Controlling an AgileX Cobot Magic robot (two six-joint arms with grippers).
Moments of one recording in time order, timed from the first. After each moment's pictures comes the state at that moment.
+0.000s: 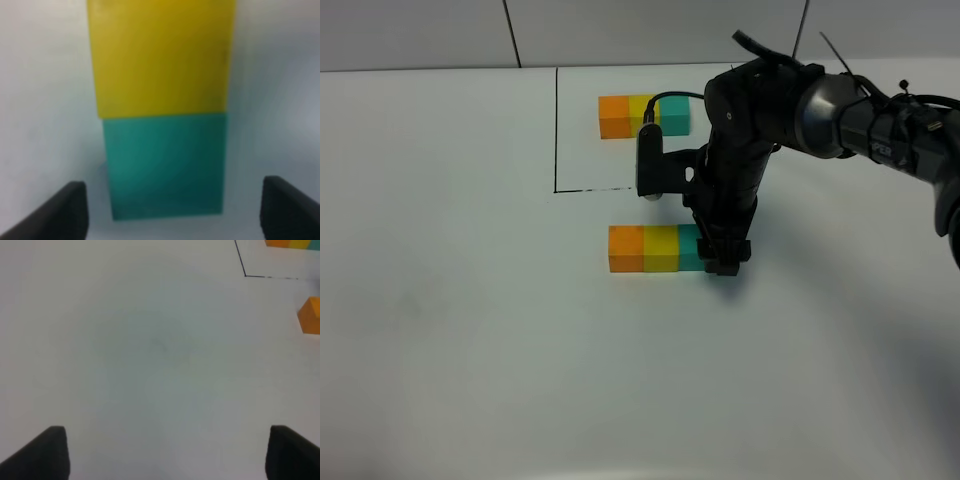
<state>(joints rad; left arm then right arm) 0.02 0.00 -0.51 -0.06 1.09 -0.01 0.55 2.17 -1.63 -0.01 0.94 -0.97</state>
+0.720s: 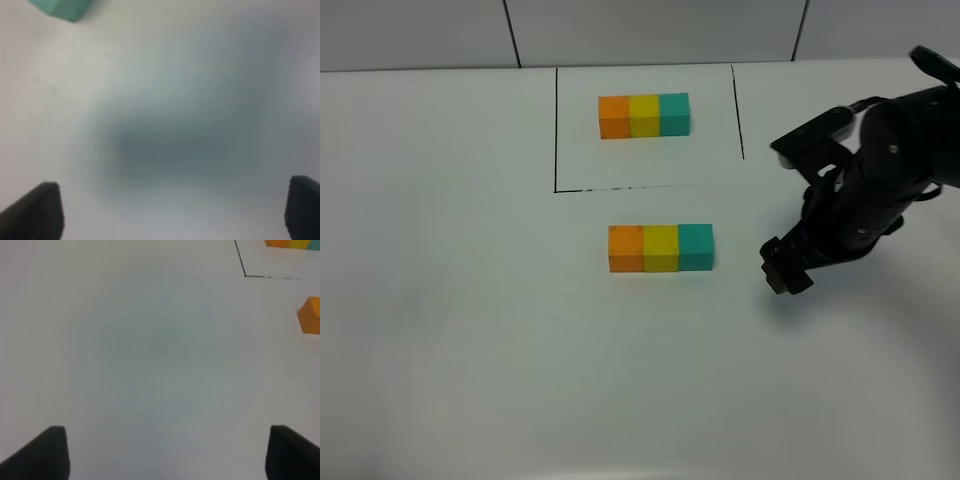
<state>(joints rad) 0.02 0.00 -0.51 -0.06 1.09 -0.01 0.39 1.75 -1.05 0.03 0.70 -0.17</state>
